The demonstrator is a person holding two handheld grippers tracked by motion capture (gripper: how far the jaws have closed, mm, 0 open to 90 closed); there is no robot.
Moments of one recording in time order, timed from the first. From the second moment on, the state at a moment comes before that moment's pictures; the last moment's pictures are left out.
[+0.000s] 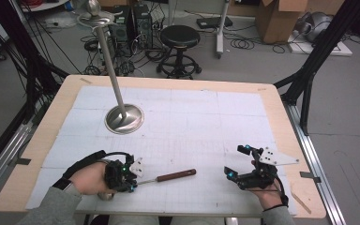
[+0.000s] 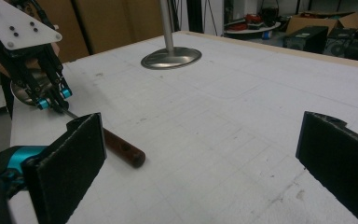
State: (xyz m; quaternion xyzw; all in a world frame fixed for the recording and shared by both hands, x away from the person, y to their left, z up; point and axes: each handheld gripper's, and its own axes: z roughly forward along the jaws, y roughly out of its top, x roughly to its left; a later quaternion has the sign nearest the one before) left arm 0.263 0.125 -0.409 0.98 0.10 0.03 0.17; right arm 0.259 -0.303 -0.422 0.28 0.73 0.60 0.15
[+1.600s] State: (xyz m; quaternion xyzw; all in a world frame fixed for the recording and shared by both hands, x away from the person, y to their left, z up) left arm 0.255 0.202 -0.376 0.83 0.22 0.08 0.50; right arm 0.258 -0.300 -0.421 0.28 0.74 0.59 0.16
